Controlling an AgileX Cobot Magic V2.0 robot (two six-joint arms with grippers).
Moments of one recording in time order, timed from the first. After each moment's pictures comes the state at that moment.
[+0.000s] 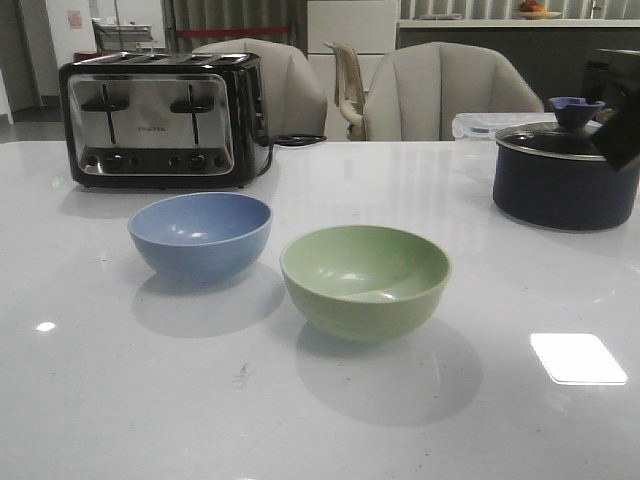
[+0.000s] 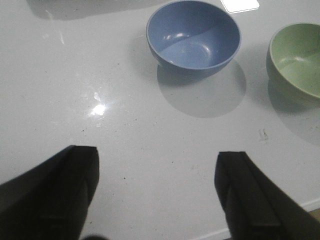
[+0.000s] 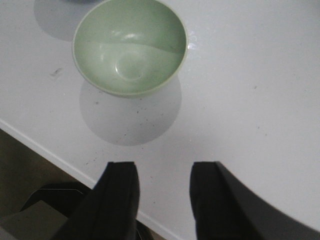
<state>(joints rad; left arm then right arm) -0.32 0.81 -0.61 -0.04 0.56 0.00 0.39 0.97 -0.74 0.16 0.69 -0.14</state>
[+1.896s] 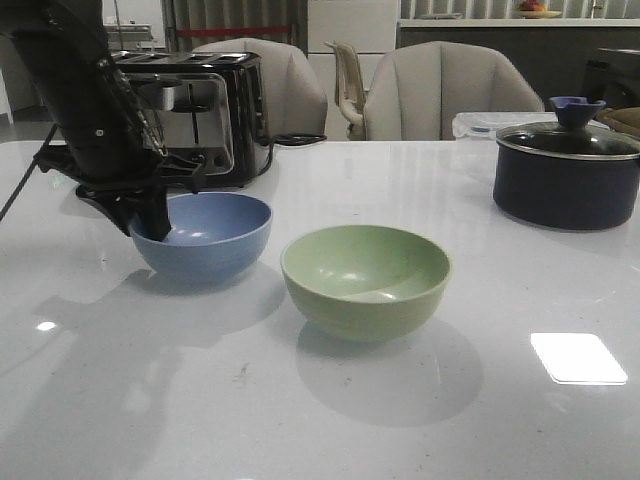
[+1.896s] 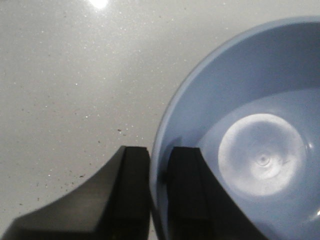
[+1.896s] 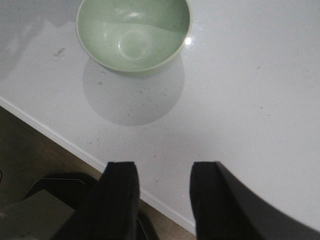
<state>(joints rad) -0.31 2.06 -1.52 -0.02 0.69 0.00 0.39 0.90 -0.71 0.16 0.73 -0.14</state>
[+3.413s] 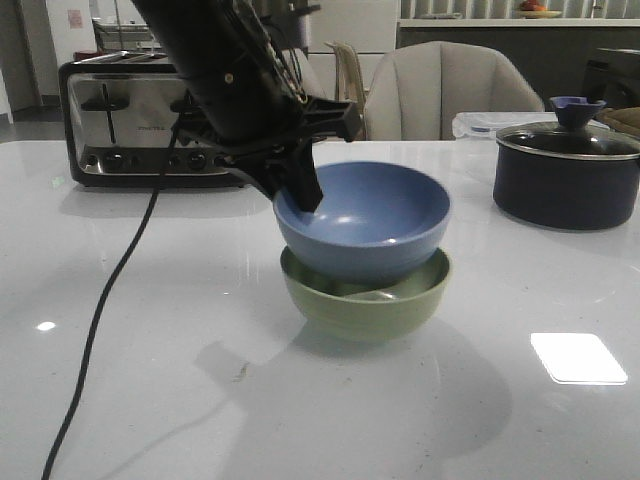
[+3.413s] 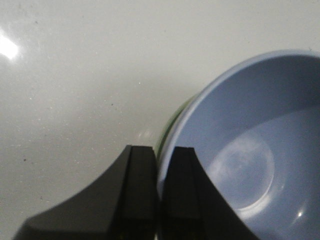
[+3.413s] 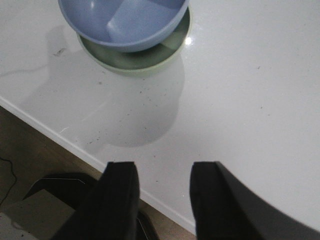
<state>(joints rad) -0.58 1.96 -1.53 -0.27 0.68 0.09 0.39 0.90 -0.71 0.16 0.73 -0.14</state>
